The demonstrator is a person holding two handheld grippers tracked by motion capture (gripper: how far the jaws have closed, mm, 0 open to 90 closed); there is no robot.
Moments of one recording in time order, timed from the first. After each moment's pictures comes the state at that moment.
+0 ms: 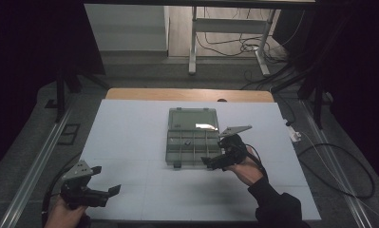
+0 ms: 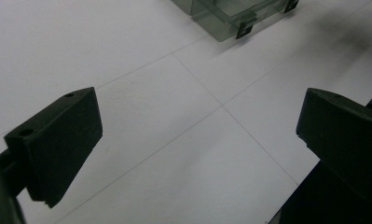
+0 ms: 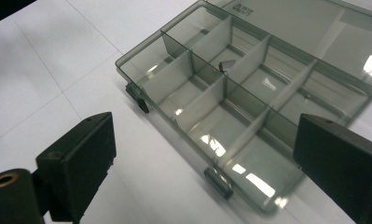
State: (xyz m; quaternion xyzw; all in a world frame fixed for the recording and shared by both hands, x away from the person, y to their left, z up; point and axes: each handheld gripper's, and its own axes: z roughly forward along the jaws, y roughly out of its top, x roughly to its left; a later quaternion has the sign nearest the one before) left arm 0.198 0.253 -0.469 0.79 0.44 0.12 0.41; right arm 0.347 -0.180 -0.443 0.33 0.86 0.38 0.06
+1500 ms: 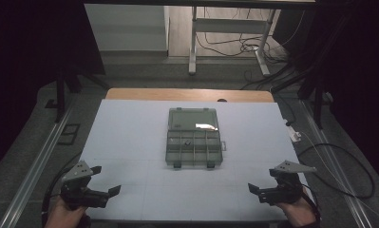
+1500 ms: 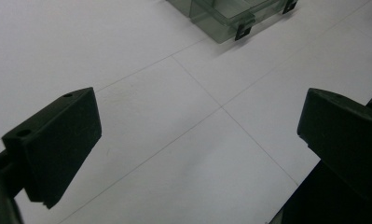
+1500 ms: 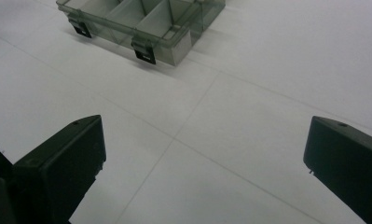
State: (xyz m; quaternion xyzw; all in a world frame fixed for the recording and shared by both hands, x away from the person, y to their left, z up) left arm 0.196 0.252 -0.468 0.79 0.44 0.13 0.41; right arm 0.253 -0.310 -0.452 0.43 0.81 0.38 0.14
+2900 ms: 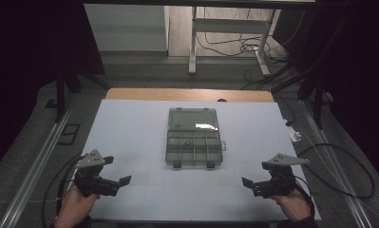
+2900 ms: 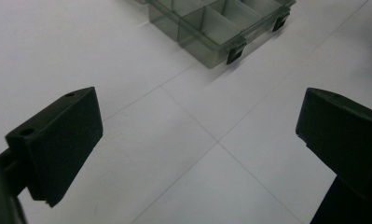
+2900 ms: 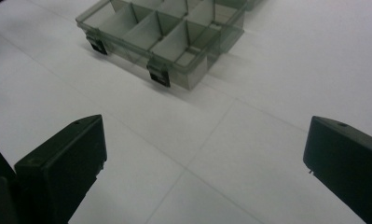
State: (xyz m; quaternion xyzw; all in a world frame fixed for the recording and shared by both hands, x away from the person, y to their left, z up) left arm 0.232 0.233 -0.466 0.80 0.41 0.12 0.43; right arm 0.272 -0.293 -0.446 0.40 0.81 0.40 0.13
